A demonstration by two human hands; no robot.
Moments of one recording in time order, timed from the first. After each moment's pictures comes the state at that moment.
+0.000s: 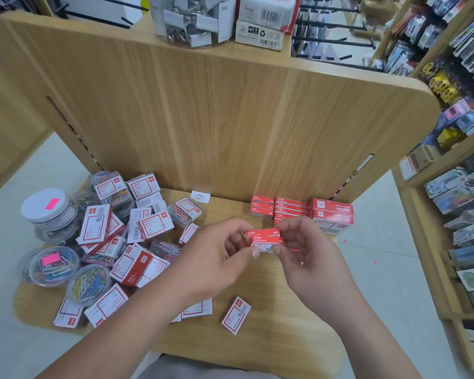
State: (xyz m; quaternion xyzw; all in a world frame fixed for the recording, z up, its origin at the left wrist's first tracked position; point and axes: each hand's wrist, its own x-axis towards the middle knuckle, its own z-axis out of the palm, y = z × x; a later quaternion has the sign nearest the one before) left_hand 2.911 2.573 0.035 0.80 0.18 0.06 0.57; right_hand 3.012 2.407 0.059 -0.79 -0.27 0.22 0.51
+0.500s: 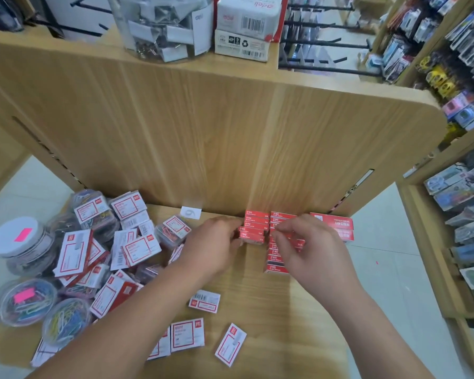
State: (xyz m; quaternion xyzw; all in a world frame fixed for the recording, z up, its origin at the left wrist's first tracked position) left_hand 2.986 2.612 -0.014 0.95 0.19 0.01 0.26; right_hand 3.075 2.423 0.033 -0.88 -0.35 0.02 0.32
